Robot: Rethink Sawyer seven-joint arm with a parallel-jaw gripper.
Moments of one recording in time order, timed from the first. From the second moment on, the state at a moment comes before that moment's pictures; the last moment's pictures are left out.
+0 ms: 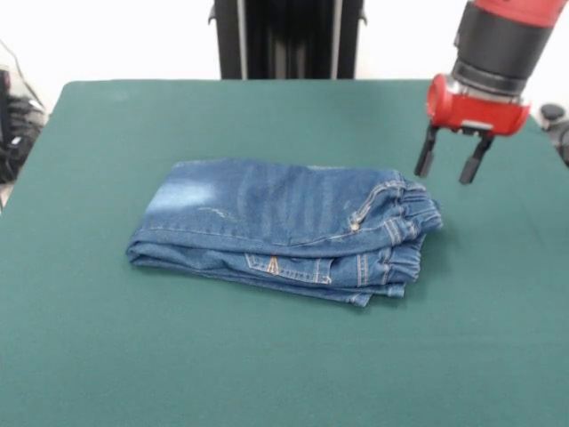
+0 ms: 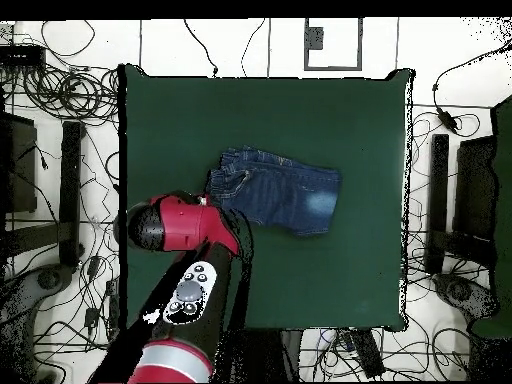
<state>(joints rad) 0.34 -0.41 -0.32 1.55 0.21 0.33 1.74</state>
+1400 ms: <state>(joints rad) 0.45 -0.21 -0.51 1.44 0.36 0.33 1.87</state>
